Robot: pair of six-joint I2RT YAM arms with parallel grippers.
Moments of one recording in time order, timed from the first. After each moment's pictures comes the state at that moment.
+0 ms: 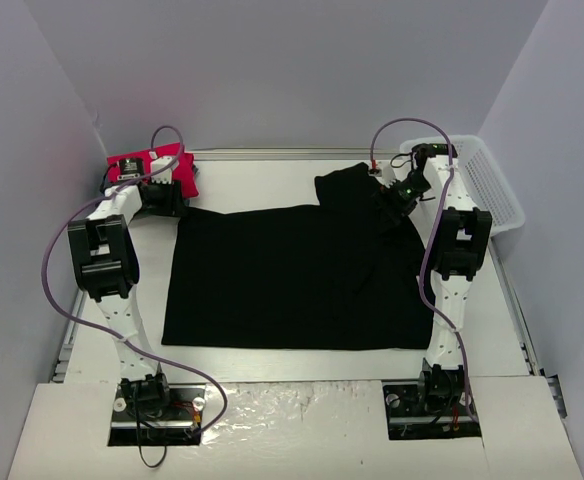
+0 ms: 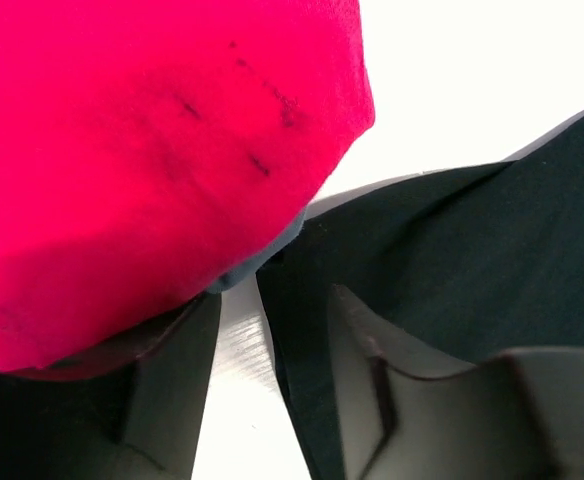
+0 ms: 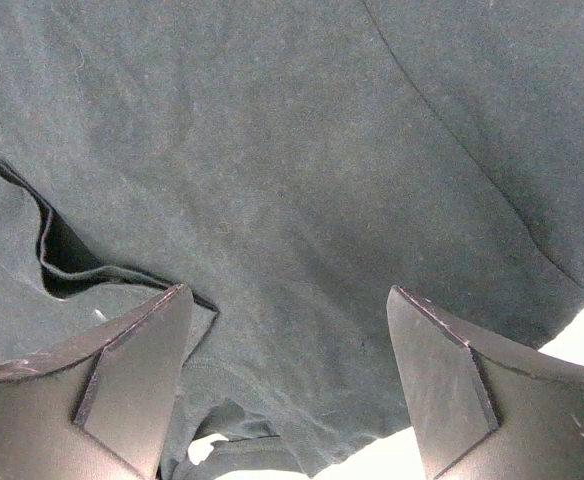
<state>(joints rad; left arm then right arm) 0.17 2.13 1.65 -0.46 0.51 0.23 -0.04 2.41 2.20 -1.33 -0.55 -0.88</state>
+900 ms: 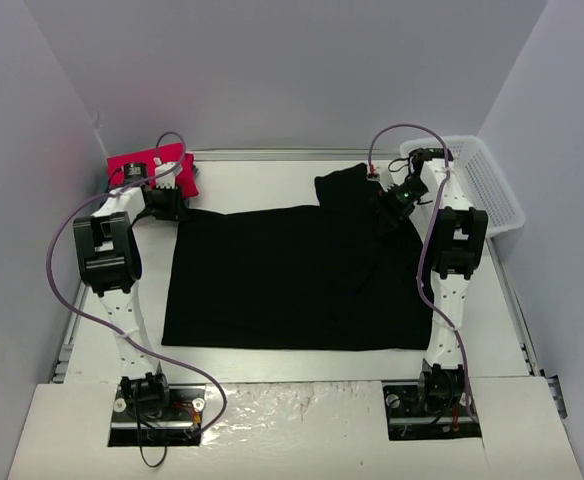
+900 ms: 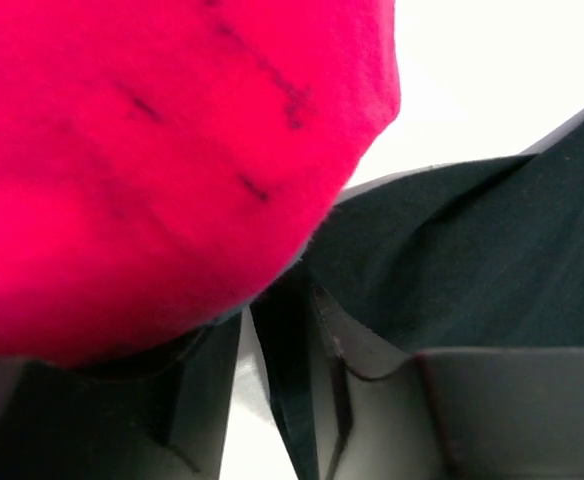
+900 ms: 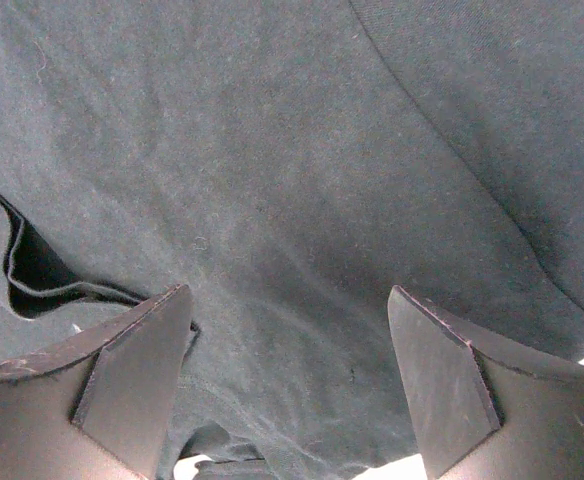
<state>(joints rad) 0.17 2.21 1.69 -0.48 0.56 0.23 -0.04 2.45 2.20 -1.31 -0.54 -0.87</state>
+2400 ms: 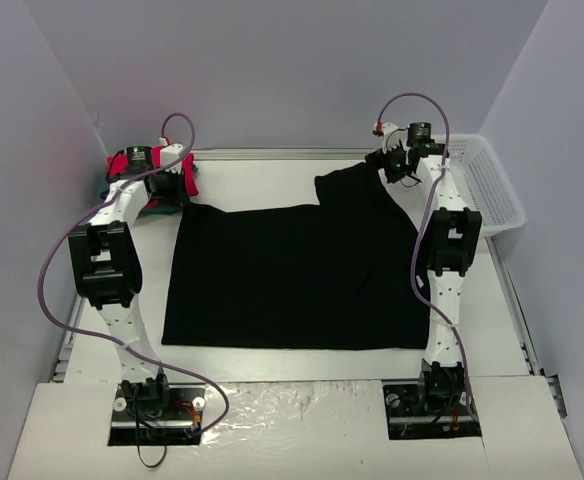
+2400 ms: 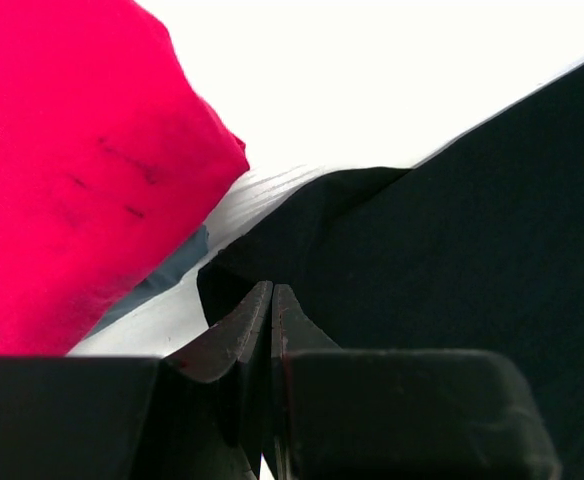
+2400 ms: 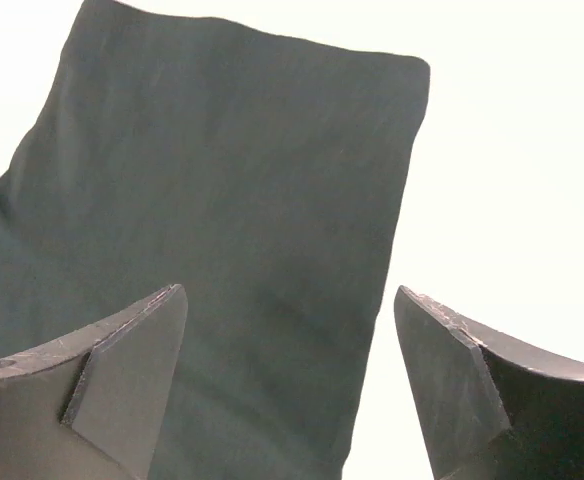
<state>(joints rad) 0.10 2.03 1.65 -0.48 0.50 0.25 -0.03 2.52 2.35 -0.76 -0.52 -0.47</state>
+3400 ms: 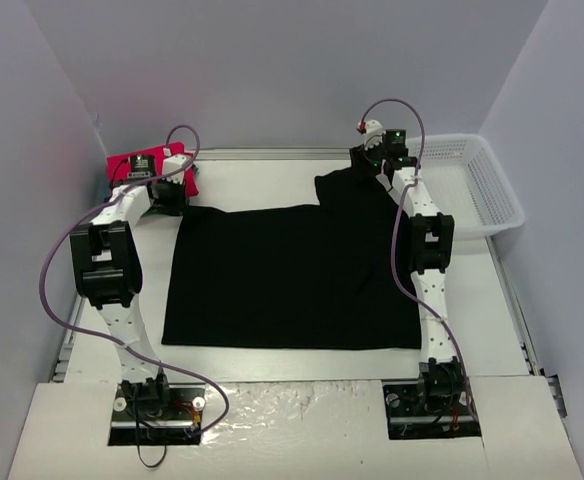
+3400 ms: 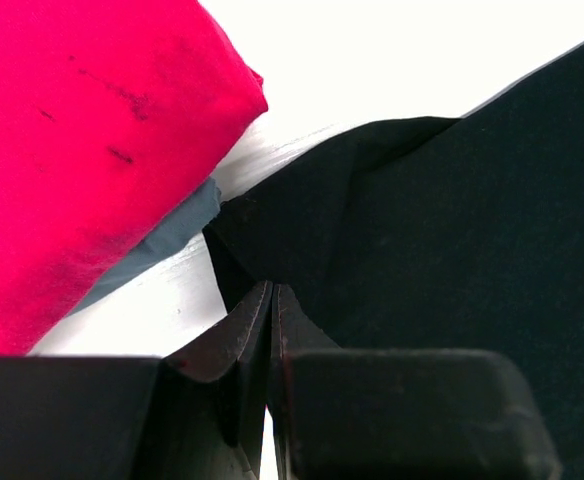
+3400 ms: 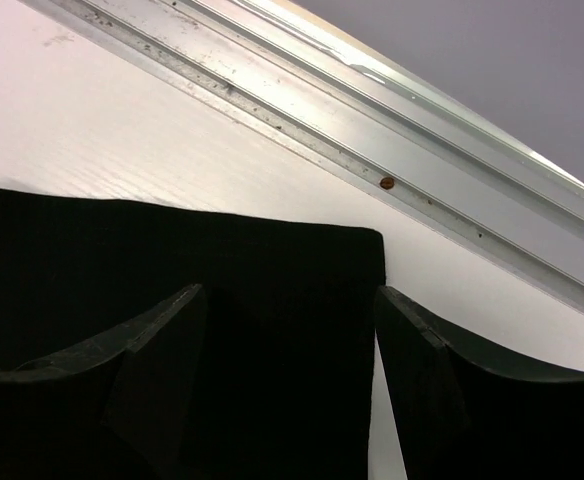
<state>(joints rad) 0.10 2.03 1.58 -0.48 0.43 0.31 0.06 2.78 2.55 -0.39 -0.38 -0.30</state>
